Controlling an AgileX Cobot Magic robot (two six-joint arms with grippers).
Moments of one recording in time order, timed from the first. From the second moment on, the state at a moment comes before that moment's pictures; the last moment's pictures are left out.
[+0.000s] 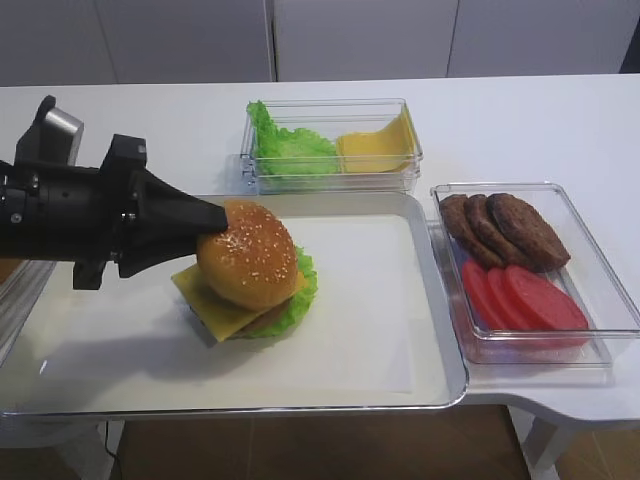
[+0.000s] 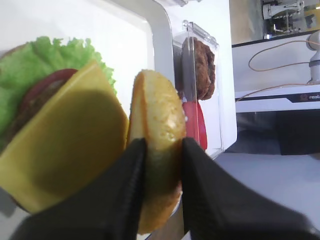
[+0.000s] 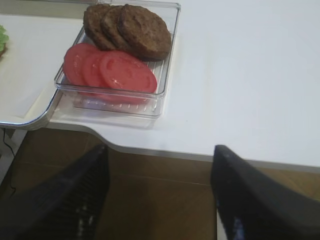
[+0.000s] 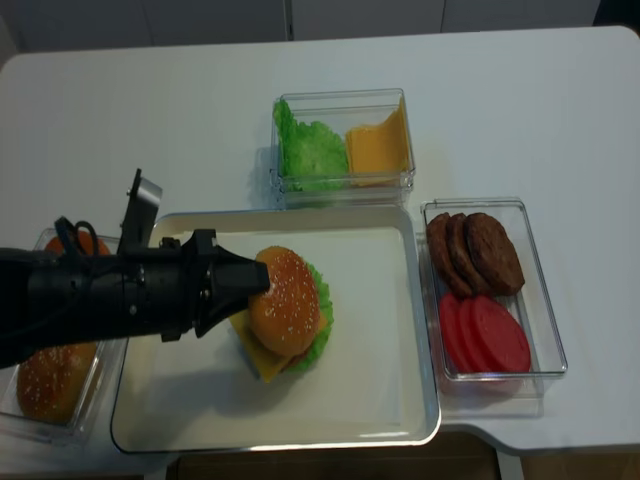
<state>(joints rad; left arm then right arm) -0.09 1.46 -0.65 -1.56 0.95 0.85 0.14 -0.02 -0.47 0.08 1.14 -0.03</state>
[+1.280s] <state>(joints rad) -0.09 1.46 -0.63 -1.58 0.92 0.86 0.14 -0.02 -0.47 0.08 1.14 -0.03</state>
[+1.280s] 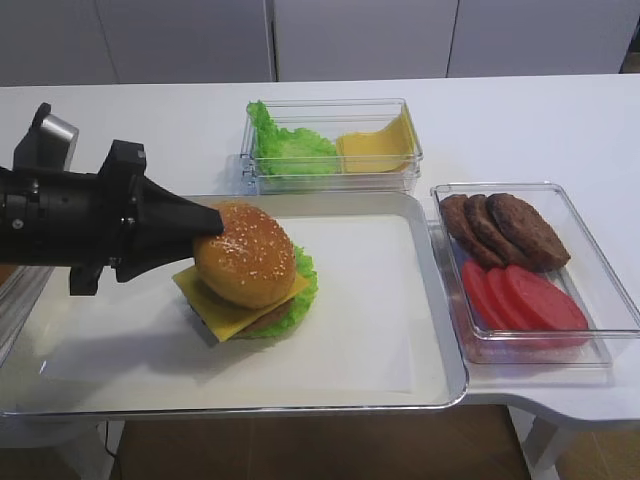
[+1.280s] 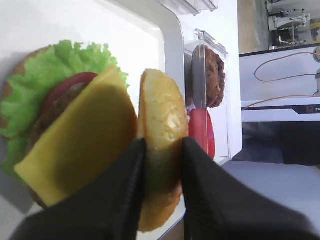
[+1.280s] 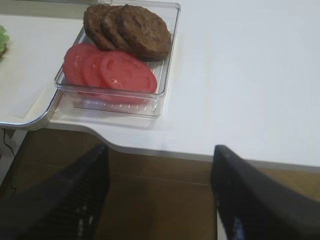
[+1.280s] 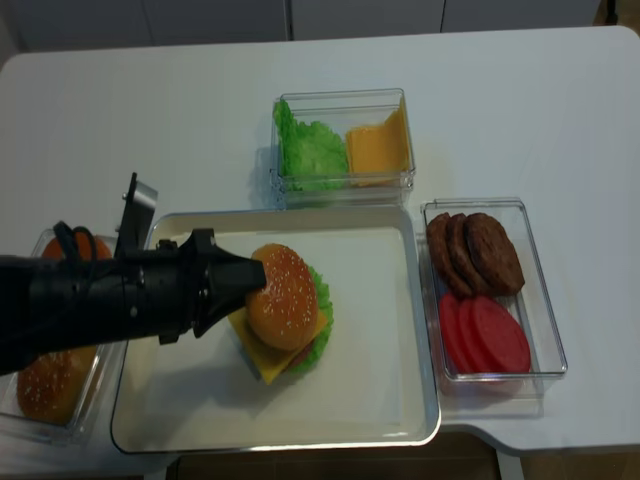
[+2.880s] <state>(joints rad) -0.09 1.46 -0.63 -1.56 0.87 0.89 0.14 -0.02 -0.47 0.08 1.14 -0.03</state>
